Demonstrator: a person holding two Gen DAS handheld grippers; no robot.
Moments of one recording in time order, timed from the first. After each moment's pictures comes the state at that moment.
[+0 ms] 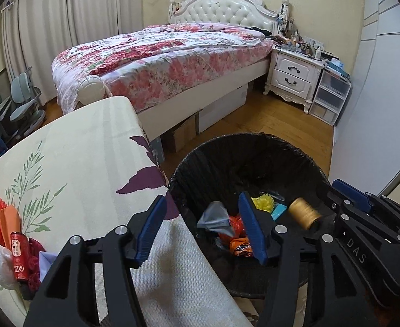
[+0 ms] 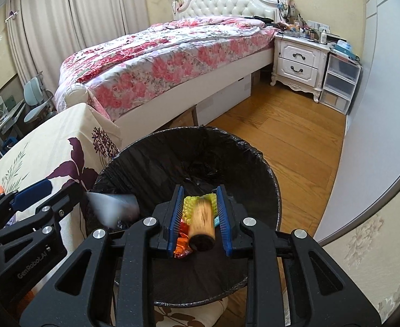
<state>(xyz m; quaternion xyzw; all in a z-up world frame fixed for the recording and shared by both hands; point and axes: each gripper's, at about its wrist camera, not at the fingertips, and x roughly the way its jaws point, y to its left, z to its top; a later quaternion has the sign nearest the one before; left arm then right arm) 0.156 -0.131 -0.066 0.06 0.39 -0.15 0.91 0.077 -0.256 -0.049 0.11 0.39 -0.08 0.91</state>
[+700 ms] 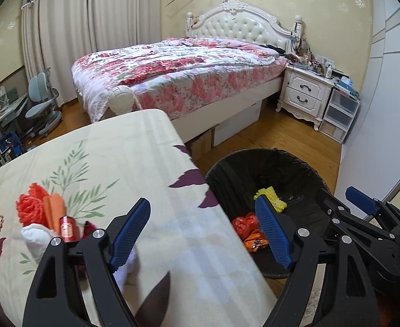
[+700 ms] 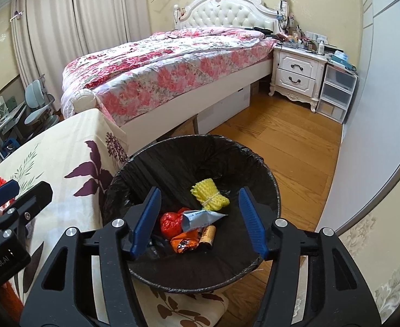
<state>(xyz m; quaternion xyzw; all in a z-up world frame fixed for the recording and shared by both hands) 0.124 -0.087 -0.029 0.04 0.35 -0.11 0.93 0.056 -0.231 -0.026 0.09 0.36 -0.08 0.92</state>
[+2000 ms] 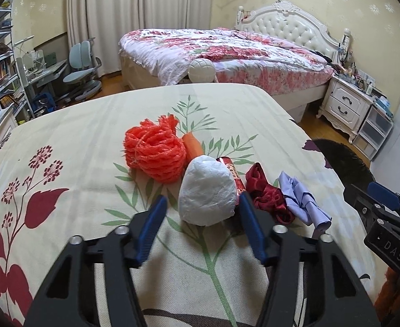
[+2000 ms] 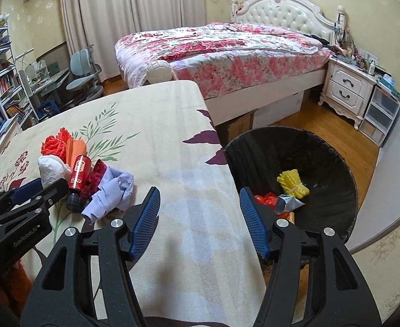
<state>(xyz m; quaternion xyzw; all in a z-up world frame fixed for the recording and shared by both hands) 0.100 0.066 -0.054 -0.01 0.38 -0.02 0.92 0.044 -0.092 -0.014 0.04 0.38 0.04 0.92</state>
